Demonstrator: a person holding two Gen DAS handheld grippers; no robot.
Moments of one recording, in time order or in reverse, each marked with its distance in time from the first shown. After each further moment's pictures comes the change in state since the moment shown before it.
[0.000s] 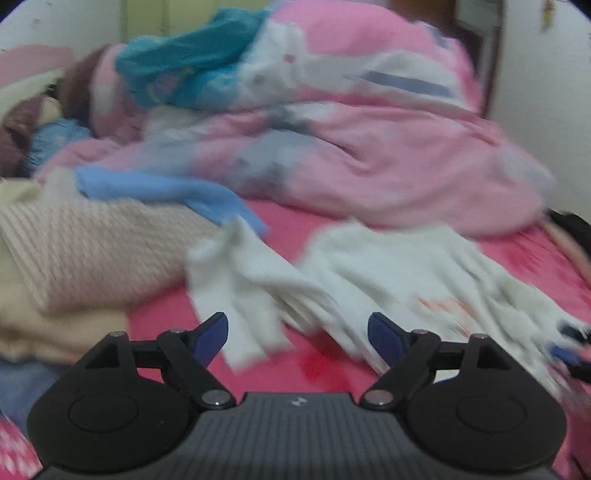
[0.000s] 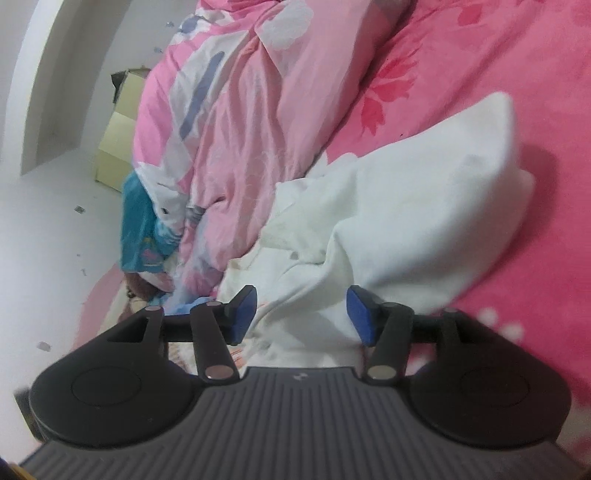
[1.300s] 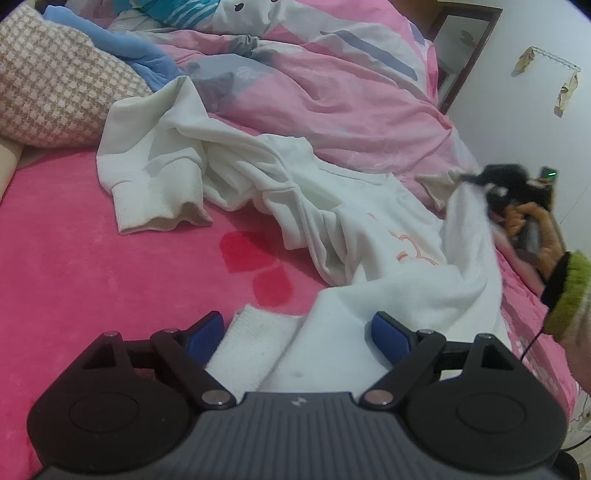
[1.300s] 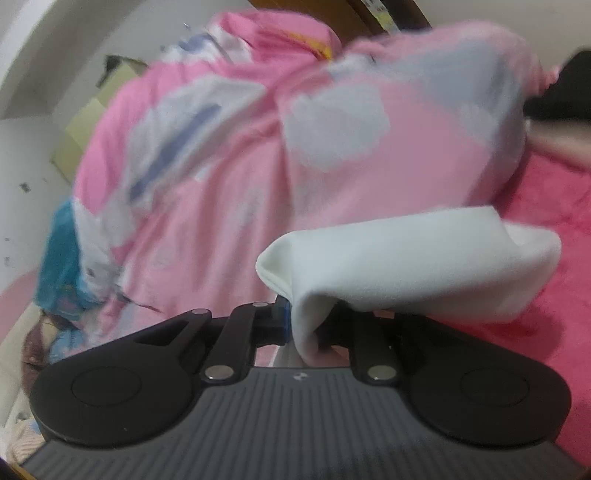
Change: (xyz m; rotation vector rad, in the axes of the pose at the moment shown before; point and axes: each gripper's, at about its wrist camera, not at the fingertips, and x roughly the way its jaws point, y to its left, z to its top) left arm 0.088 0.018 -0.106 -0.175 -0.015 -0.294; right arm 0.181 0.058 0.180 -0.292 -0.123 -0.234
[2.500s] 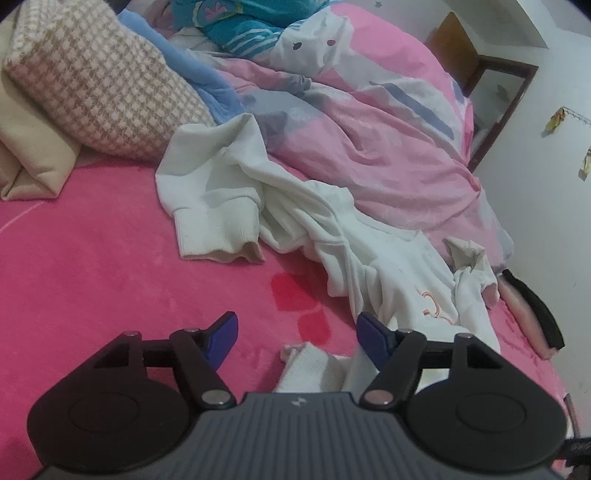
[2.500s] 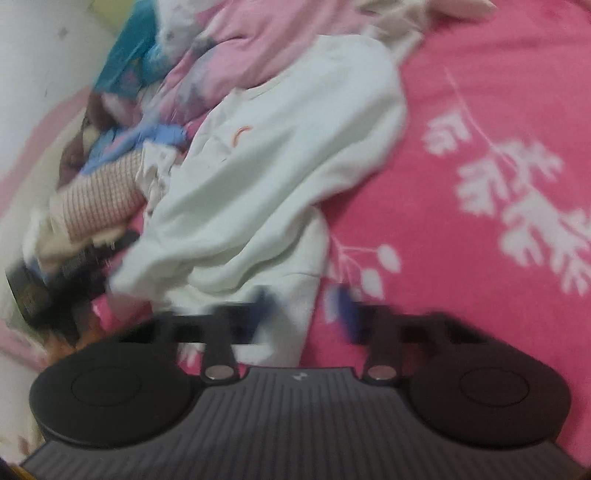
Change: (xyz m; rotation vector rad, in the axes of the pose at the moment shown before) left arm -0.027 0.026 0.007 -0.162 -0.121 0.043; right arm -0.206 0.051 -0.253 -0.170 0.449 0.076
